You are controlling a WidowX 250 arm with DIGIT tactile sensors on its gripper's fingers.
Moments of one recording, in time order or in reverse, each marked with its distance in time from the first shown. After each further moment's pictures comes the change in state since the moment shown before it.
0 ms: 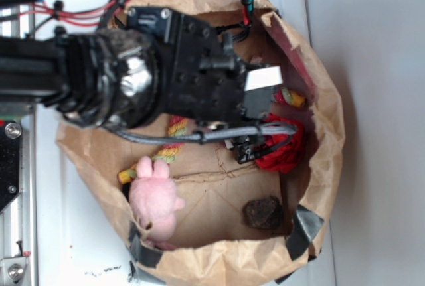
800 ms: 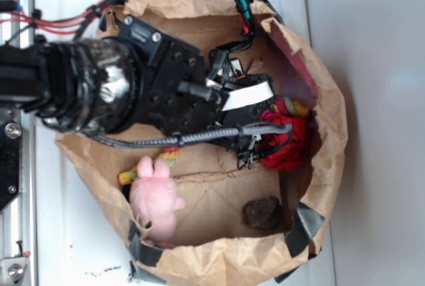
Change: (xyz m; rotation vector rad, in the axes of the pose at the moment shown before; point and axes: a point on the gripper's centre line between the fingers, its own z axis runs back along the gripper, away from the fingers) arm -0.007 0.005 -0.007 0.023 -0.068 0.014
